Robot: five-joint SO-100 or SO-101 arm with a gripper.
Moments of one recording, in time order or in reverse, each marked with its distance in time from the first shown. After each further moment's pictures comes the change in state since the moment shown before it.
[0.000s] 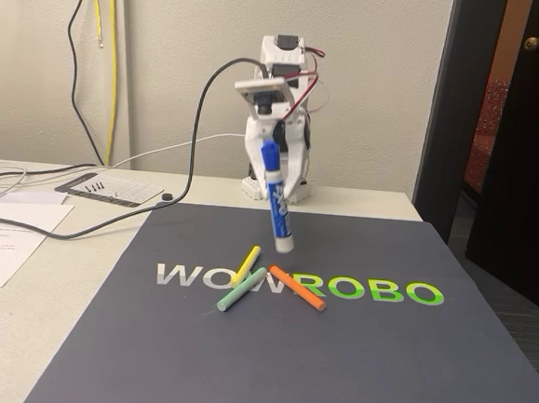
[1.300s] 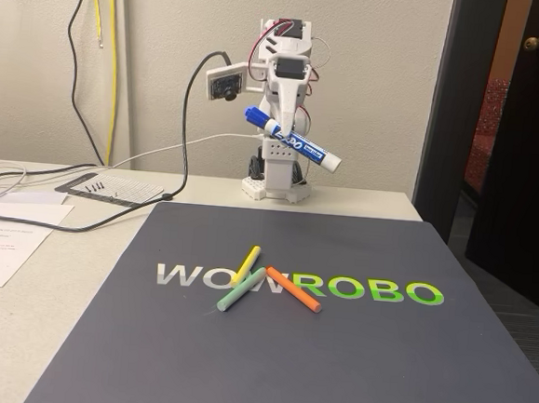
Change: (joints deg) arm -0.1 26.5 -7.1 40.5 70.4
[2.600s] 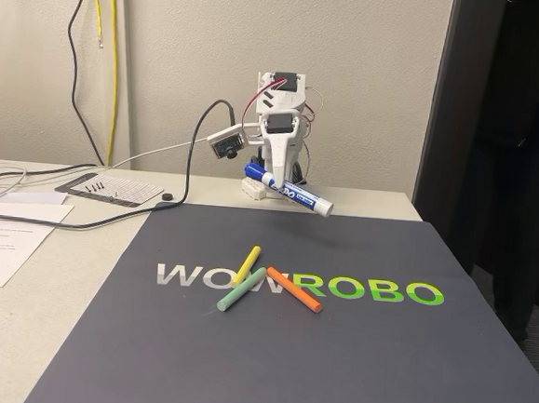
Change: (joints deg) arm 0.7 33.0 35.7 -5.6 12.0
